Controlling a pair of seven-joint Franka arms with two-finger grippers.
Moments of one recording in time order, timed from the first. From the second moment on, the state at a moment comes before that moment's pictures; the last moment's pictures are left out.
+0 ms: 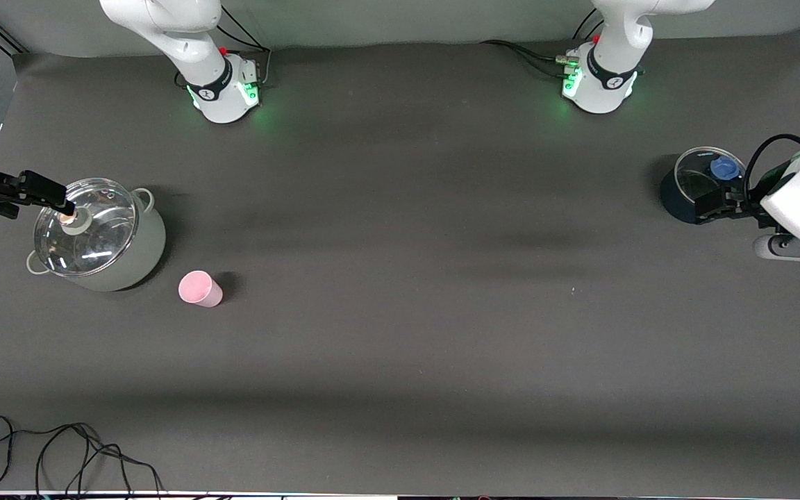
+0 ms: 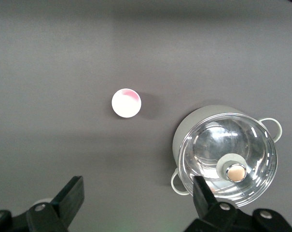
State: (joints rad) left arm -0.09 0.12 0.04 -1.54 0.01 1.54 0.04; right arm -0.13 -0.01 0.05 -1.64 0.02 1.59 -0.08
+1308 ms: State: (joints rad) left arm -0.09 0.12 0.05 -1.53 0.01 1.54 0.04; right arm -0.09 0.04 0.06 -1.57 0.02 1.59 0.05
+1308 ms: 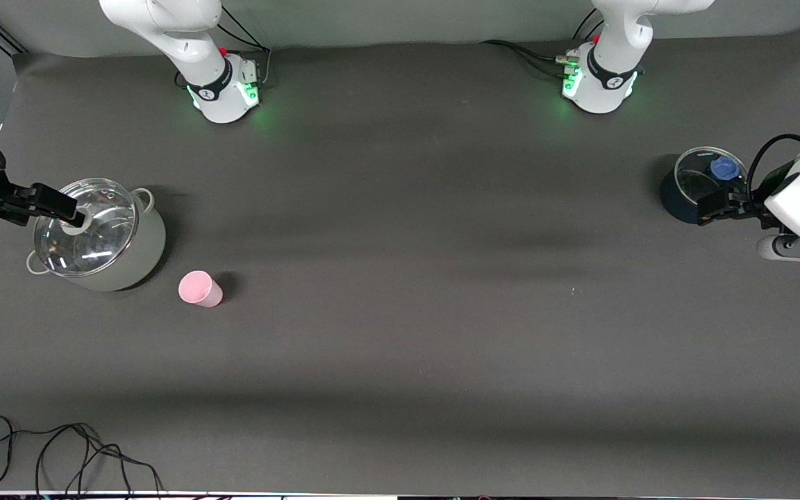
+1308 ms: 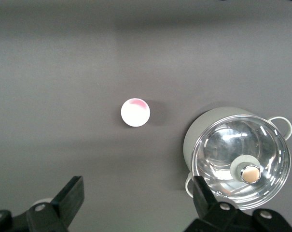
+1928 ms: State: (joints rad) left arm -0.09 0.12 0.05 -1.53 0.01 1.54 0.04; right arm -0.07 -0.05 0.05 -1.74 0.02 1.71 0.05
